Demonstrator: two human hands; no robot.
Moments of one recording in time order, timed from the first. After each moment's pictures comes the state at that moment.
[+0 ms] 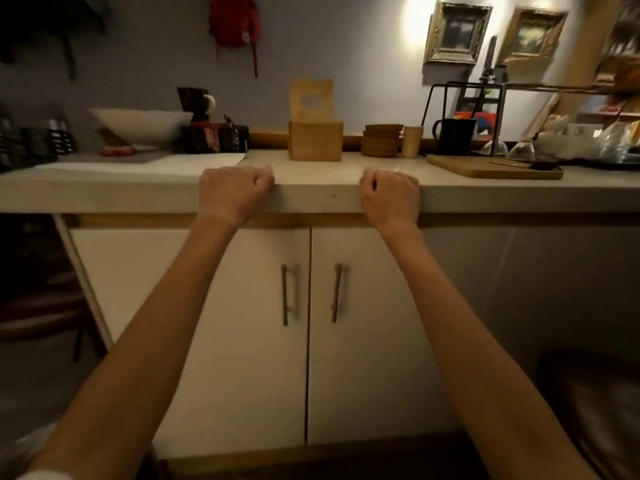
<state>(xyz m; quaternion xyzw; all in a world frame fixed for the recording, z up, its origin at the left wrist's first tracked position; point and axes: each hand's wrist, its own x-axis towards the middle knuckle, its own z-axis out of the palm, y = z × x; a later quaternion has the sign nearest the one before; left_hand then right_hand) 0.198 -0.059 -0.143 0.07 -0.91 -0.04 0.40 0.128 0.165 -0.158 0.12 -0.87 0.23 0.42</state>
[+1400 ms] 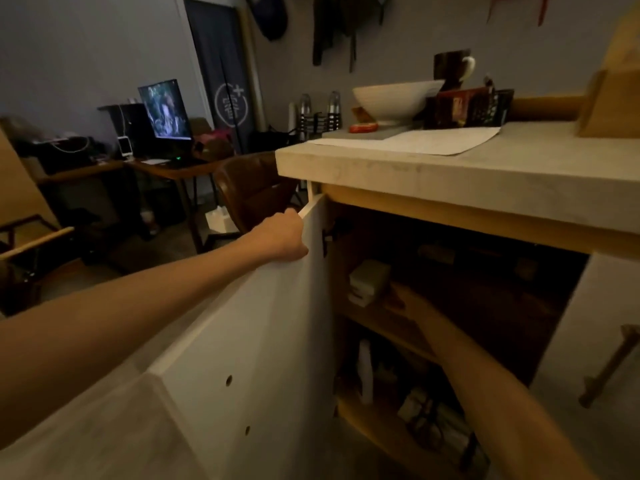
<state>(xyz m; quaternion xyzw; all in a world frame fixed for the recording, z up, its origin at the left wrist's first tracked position) 0.342 -0.201 -0.195 0.45 -0.89 -0.01 0.05 0.121 -0.104 -0.387 0.21 -0.66 0.59 -0.41</state>
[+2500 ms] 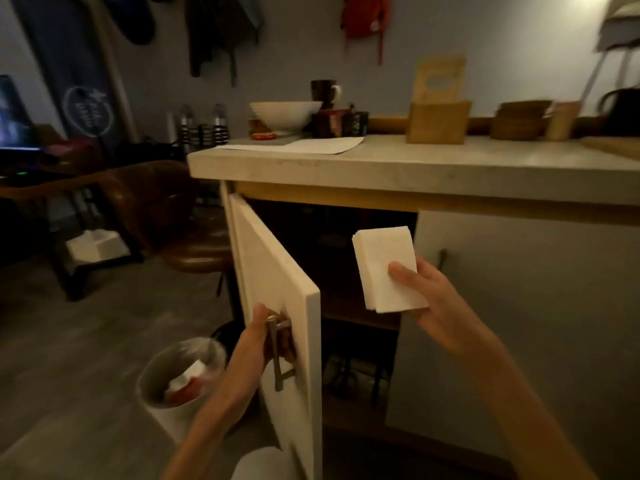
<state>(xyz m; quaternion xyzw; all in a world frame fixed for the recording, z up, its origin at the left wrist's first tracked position) 0.450 -0.042 -0.315 0.21 -0.70 -0.66 0.21 0.264 0.147 -0.270 0.27 -0.56 0.73 -0.28</state>
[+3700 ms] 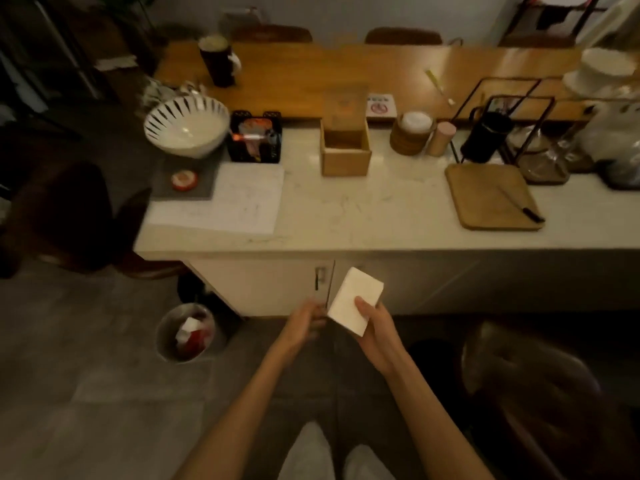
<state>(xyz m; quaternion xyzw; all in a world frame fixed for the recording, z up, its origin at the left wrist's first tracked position) 0.321 -0.003 -0.071 0.33 -0.61 -0.69 -0.20 0.288 0.156 -0.049 -0.24 -0.44 0.82 -0.29</state>
